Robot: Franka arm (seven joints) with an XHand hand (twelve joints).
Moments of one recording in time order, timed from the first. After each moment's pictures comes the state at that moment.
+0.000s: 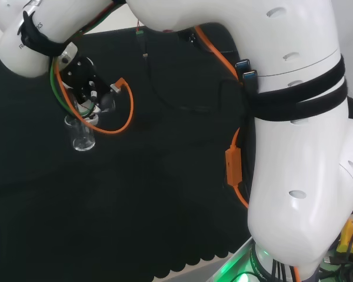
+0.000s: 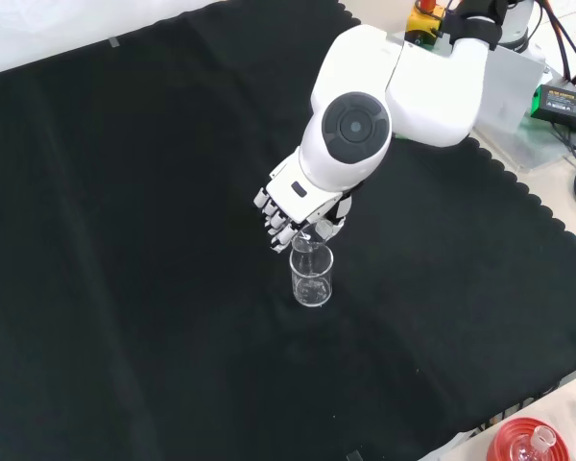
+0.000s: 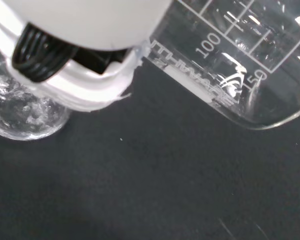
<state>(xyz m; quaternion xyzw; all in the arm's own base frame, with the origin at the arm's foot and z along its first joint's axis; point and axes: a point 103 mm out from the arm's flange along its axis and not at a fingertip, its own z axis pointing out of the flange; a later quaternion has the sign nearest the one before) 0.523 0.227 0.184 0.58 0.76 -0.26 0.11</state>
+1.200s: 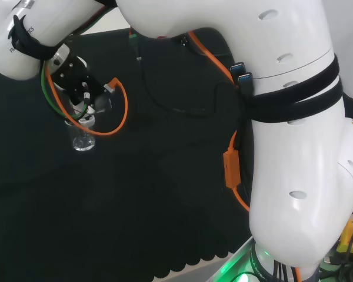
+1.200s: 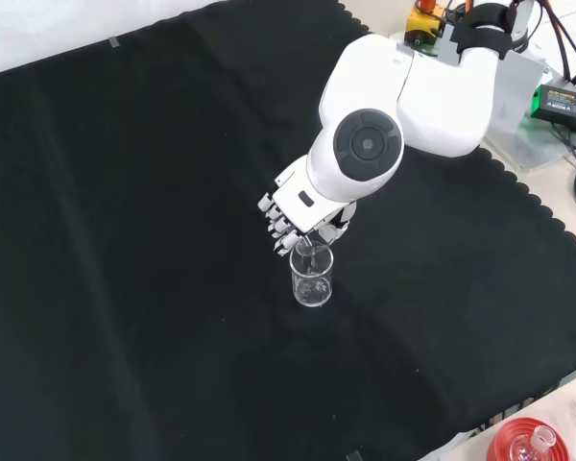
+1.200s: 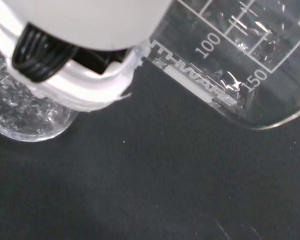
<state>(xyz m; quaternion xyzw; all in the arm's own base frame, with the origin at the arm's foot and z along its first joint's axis) 0.523 0.242 0.188 0.58 0.75 -0.28 0.13</state>
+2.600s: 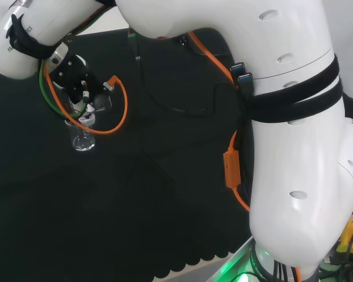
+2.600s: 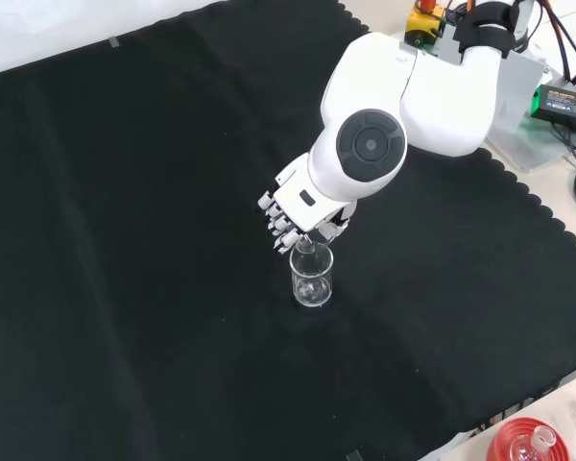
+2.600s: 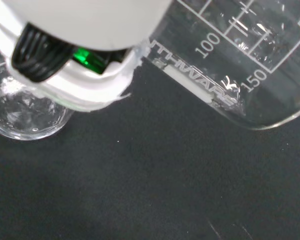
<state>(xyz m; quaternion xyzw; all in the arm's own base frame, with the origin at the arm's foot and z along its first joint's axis) 0.522 0.241 0.193 0.58 0.75 -0.29 0.13</state>
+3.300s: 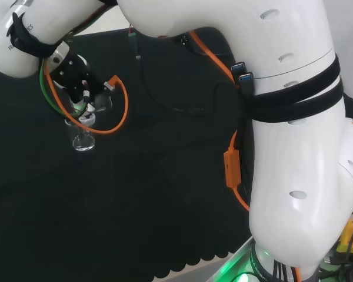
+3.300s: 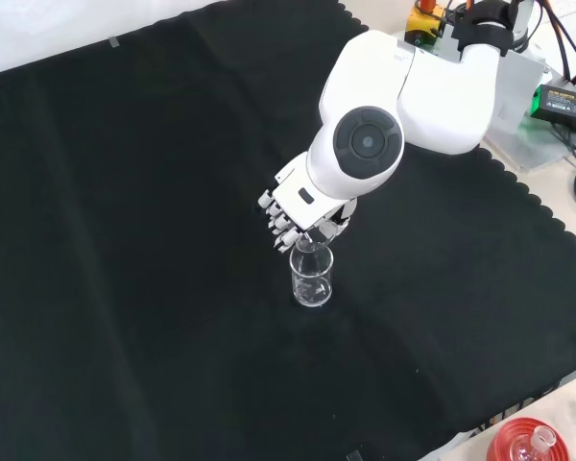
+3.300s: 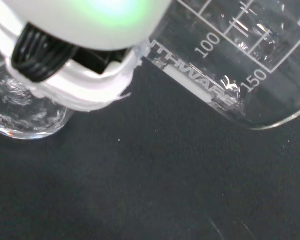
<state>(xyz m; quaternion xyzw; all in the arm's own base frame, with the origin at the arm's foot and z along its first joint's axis) 0.522 0.241 0.194 0.58 0.75 -0.28 0.12</state>
